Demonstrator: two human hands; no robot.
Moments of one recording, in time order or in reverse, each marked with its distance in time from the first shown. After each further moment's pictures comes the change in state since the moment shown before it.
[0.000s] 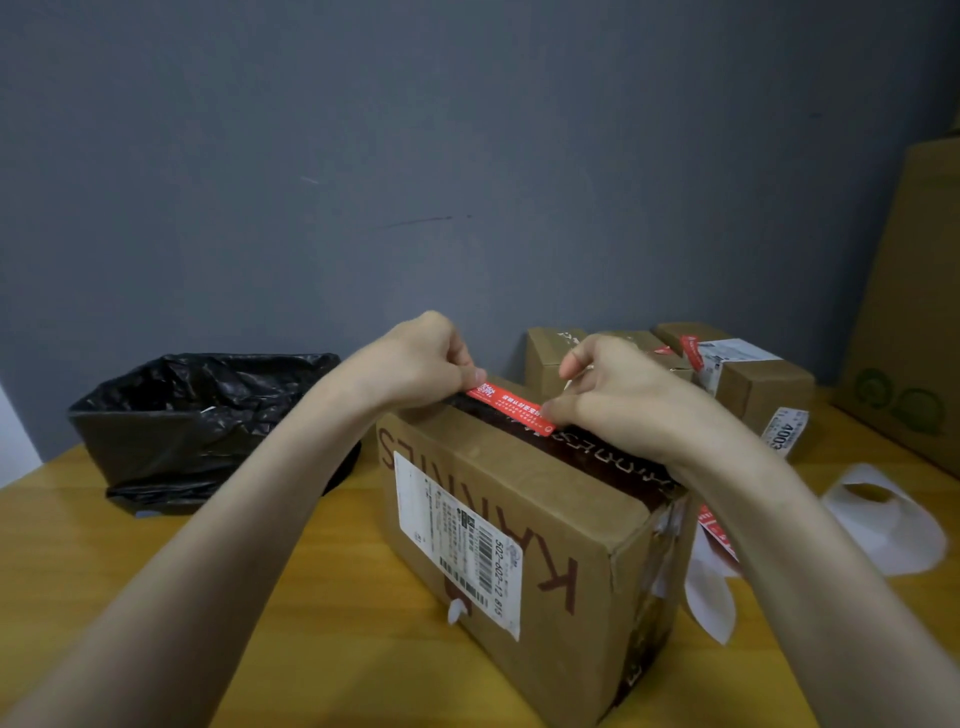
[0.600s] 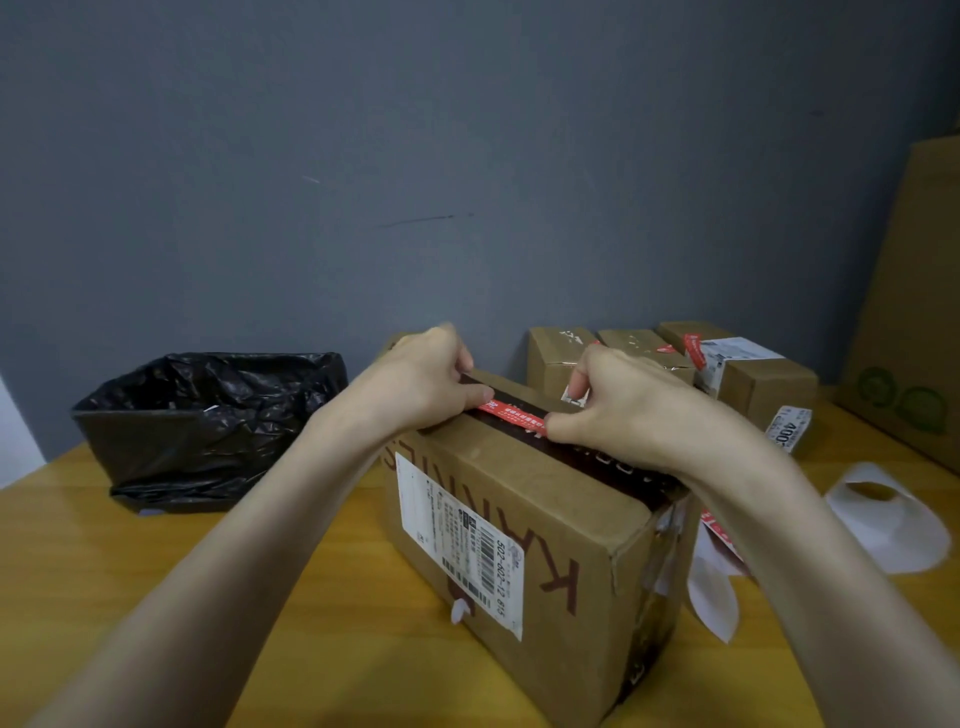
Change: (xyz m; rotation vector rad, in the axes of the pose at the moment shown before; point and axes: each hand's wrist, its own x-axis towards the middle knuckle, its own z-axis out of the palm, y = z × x) left_hand -0.005 -0.002 0.011 0.078 0.068 0.014; right_hand -0.009 -0.009 -0.002 -0.372 -0.005 -0.011
